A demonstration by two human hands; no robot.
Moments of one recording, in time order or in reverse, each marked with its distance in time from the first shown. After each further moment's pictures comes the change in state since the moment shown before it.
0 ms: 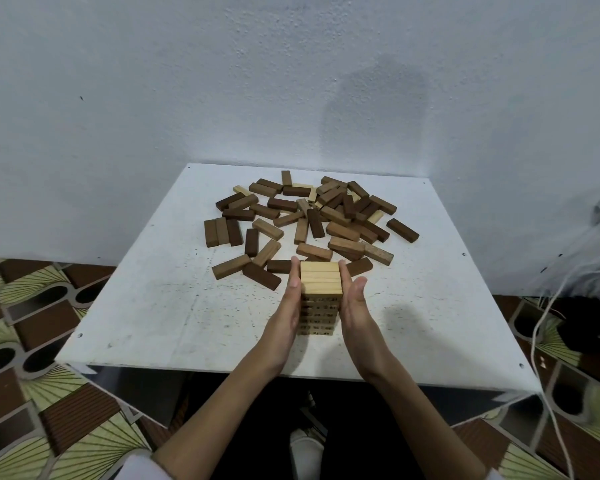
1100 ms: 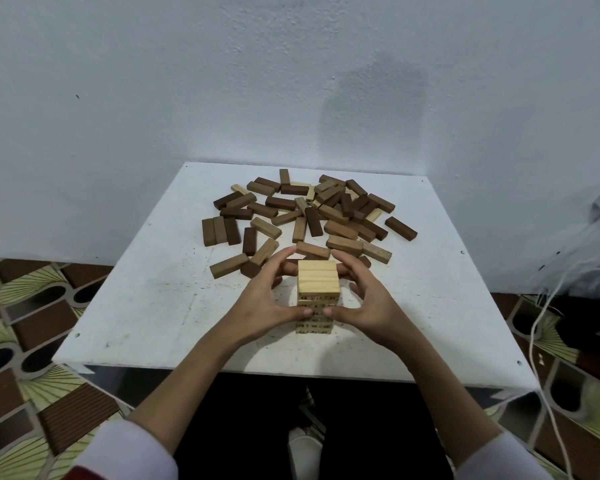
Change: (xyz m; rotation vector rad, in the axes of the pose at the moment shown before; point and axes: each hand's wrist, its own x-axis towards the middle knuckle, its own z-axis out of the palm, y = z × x) left_hand 0.025 0.008 -0.047 0.567 -0.049 0.223; right_hand 0.012 -0.010 -0.043 -0.385 -0.020 -0.175
